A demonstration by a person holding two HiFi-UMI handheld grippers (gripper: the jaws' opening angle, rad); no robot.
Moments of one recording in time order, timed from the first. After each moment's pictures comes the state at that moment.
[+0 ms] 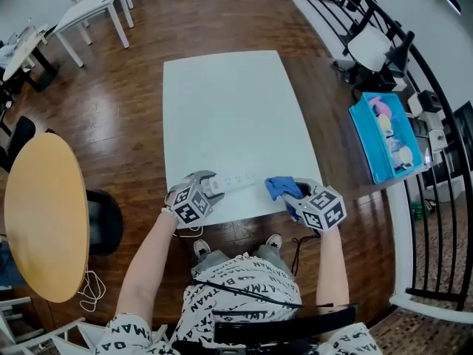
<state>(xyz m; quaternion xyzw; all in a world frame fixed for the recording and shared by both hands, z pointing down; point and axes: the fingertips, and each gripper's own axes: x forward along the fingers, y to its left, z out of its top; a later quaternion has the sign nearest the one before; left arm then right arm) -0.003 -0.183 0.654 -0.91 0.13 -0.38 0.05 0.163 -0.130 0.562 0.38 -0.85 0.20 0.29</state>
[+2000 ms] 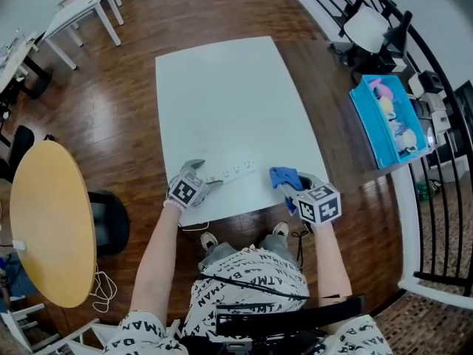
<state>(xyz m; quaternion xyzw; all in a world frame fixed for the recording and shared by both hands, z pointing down) -0.021 -0.222 0.700 -0.89 0.19 -0.39 -0.13 0.182 -0.136 0.592 0.48 -0.79 0.27 0.25</state>
